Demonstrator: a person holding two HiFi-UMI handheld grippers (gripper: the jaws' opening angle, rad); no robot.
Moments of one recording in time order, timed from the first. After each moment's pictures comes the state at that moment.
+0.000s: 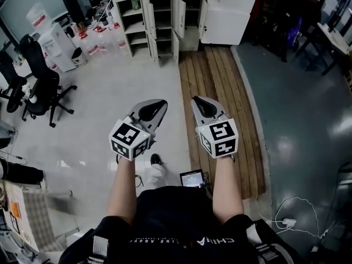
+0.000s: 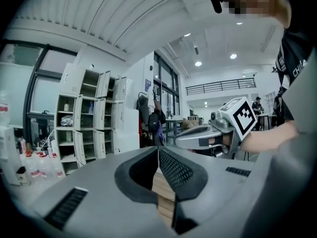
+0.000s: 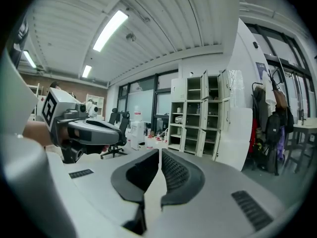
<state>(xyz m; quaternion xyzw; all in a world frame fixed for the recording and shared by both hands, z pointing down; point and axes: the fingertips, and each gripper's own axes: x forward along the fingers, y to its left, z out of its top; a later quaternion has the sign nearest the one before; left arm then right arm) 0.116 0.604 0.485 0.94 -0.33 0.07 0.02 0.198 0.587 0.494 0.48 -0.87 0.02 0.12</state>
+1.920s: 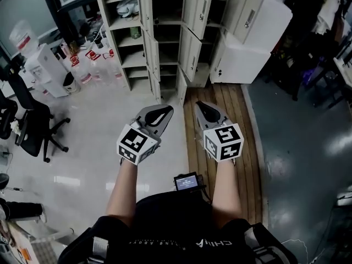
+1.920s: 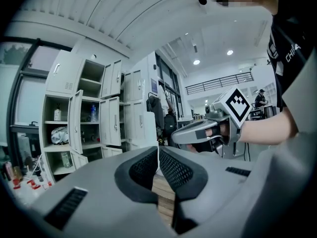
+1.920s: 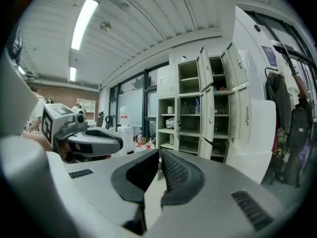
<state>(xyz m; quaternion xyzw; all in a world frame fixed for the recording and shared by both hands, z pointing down) 0.074 0.043 0.452 0.94 -0.32 0.07 -0.03 0.149 0.022 0.454 0.48 -0.87 0.05 0.10</state>
